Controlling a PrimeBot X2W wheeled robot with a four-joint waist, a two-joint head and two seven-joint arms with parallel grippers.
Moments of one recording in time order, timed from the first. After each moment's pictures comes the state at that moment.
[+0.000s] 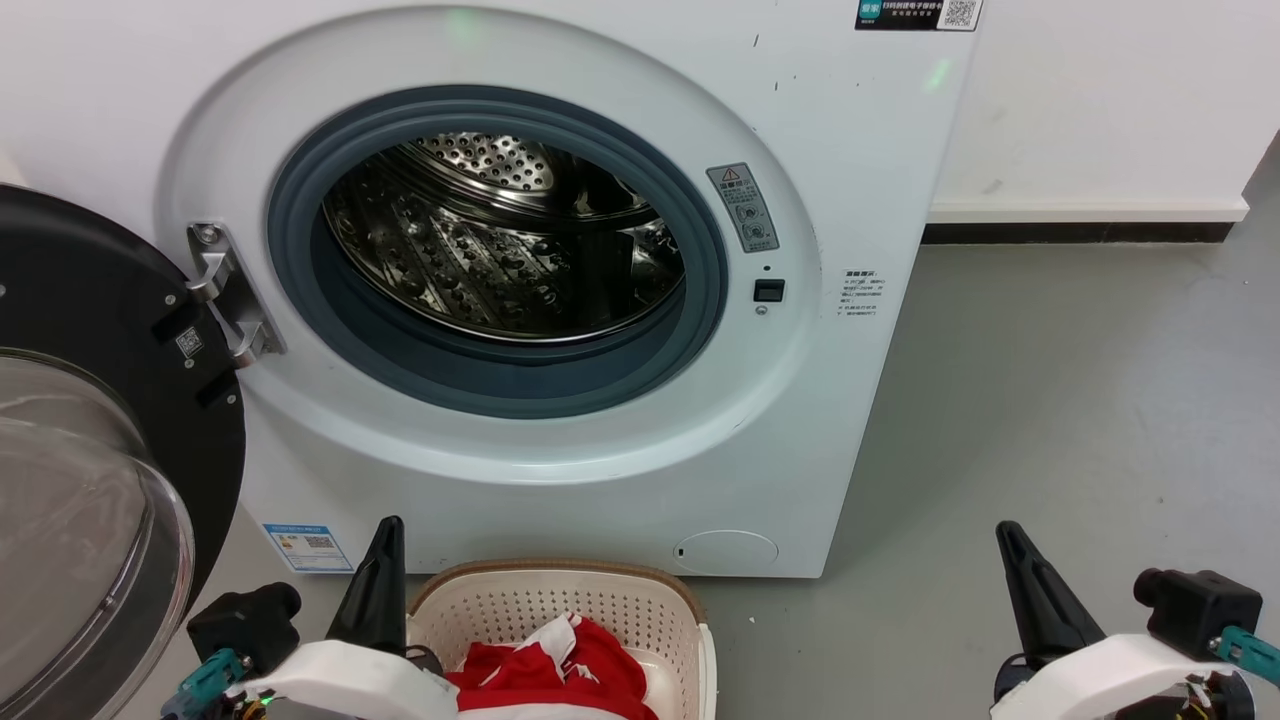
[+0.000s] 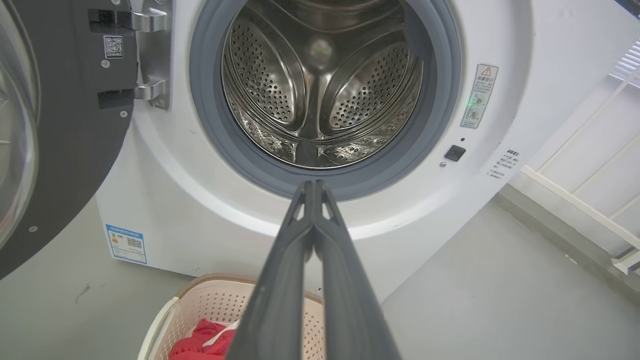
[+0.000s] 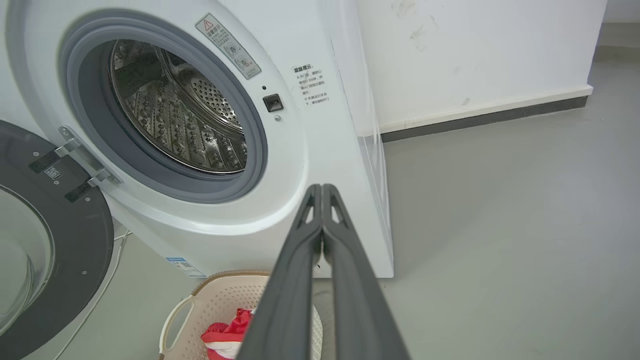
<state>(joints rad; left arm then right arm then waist) 0.05 0.12 -0.09 0.03 -0.47 0.00 -0.08 0.09 -0.06 0.01 0.02 0.35 0.13 0.02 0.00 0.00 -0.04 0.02</state>
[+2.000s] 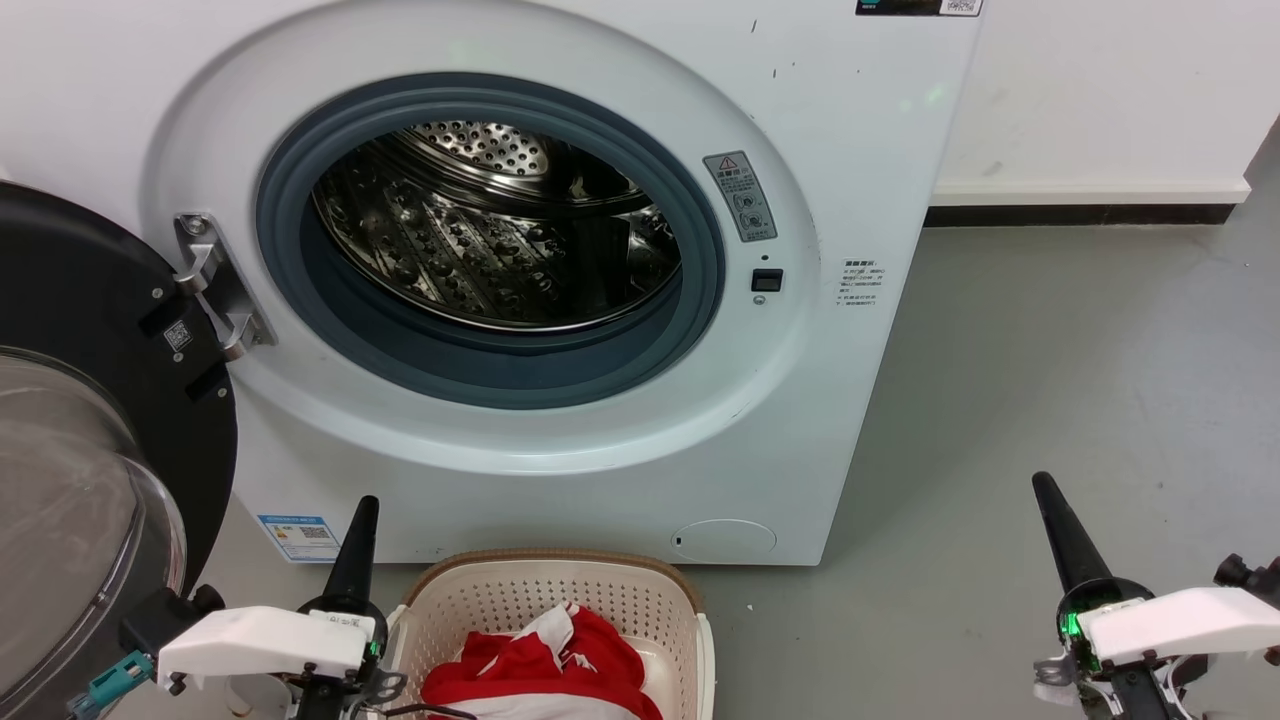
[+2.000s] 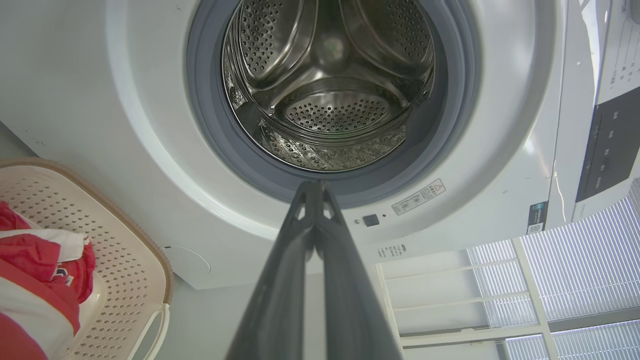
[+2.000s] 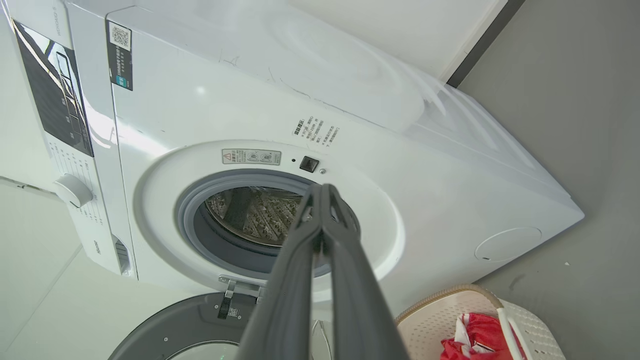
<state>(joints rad) -0.05 0.09 0.03 0.18 -1.26 -0.09 0.03 -0.04 -0.08 -0.03 0.17 1.23 0.13 0.05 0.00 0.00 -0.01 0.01</state>
